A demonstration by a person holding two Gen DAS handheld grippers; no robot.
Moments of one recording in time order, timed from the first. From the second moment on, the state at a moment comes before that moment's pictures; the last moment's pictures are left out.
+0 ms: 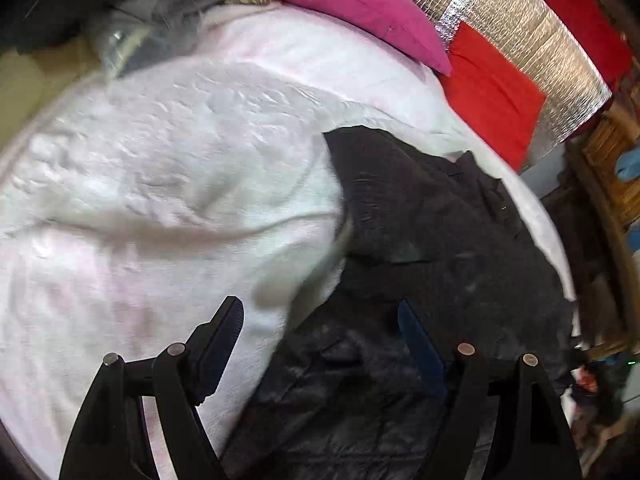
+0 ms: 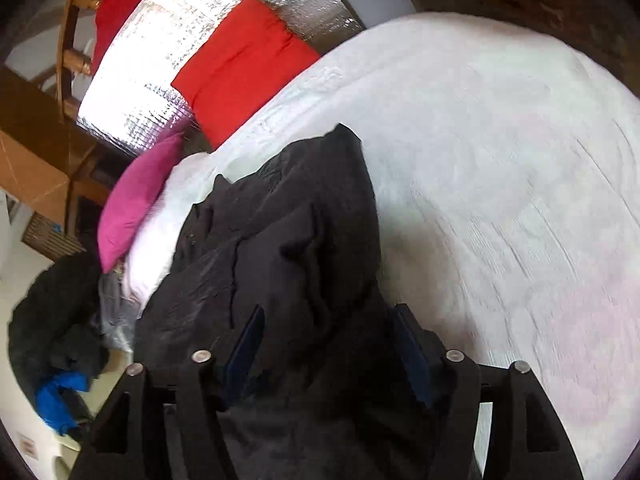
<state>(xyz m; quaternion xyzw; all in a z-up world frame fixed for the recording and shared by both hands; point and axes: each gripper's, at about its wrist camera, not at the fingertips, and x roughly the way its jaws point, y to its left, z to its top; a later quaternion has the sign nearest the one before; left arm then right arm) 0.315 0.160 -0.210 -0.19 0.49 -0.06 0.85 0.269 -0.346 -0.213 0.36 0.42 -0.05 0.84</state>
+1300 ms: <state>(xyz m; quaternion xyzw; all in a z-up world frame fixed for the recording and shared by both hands) 0.324 0.114 -0.215 -0.13 0.52 -0.11 0.84 0.294 -0.331 -0.226 0.33 0.43 -0.01 0.84</state>
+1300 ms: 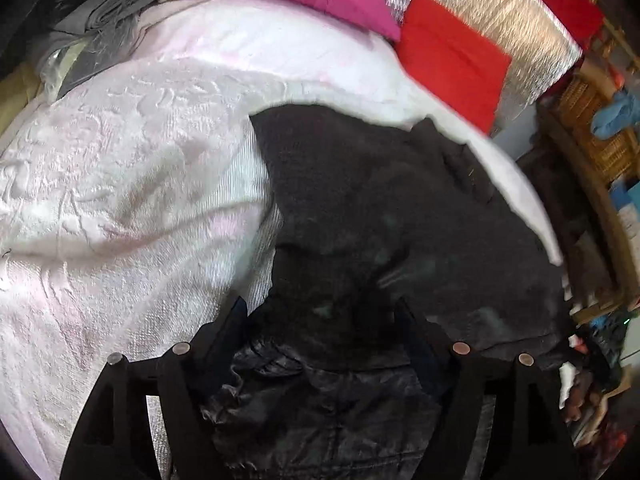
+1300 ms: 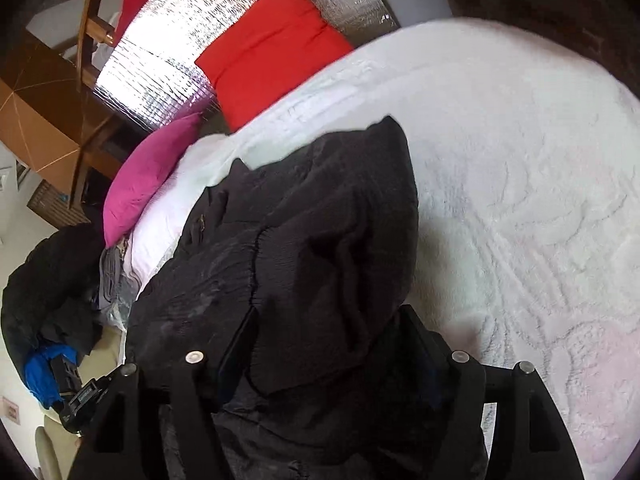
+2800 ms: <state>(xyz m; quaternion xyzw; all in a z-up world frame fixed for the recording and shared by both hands) 0.307 0.043 -0.215 0.12 0.45 -0.02 0.88 0.325 -0.324 -0.228 0.28 0.41 -0.10 0.86</state>
